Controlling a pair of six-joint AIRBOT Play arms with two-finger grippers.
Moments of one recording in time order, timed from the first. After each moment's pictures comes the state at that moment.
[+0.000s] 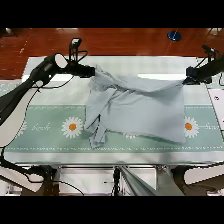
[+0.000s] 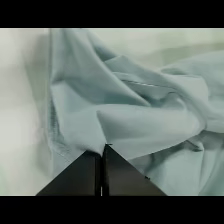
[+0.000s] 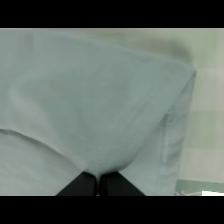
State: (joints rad) left arm -0.26 -1.73 1.48 1.12 -0.73 -1.36; right arm -0.30 -1.71 1.64 -1.22 1.41 1.40
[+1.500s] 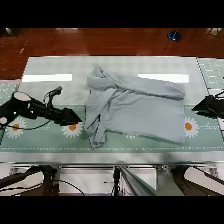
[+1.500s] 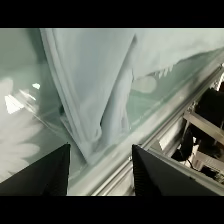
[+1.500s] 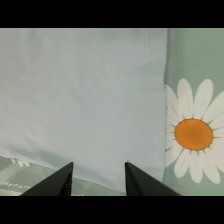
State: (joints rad) left arm 0.12 -1.32 0.68 0.66 -1.35 -0.99; right arm -0.63 -1.25 1.04 -1.09 1.52 1.23
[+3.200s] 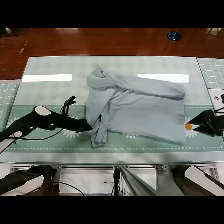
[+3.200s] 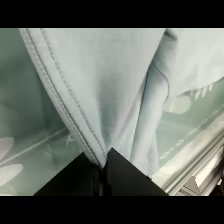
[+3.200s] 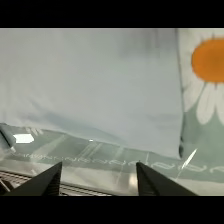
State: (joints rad) left arm -0.17 -1.27 0.51 0.55 -0.97 -0.98; right arm -0.78 -1.14 0.78 -1.05 1.60 1.21
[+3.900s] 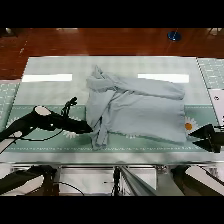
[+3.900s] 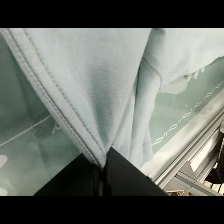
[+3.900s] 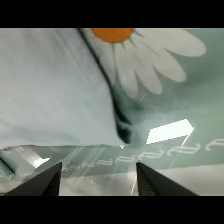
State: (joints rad) left arm -0.17 -1.27 0.51 0.55 -1.02 -0.95; right arm -1.00 -1.15 0.61 -1.12 1.50 1.19
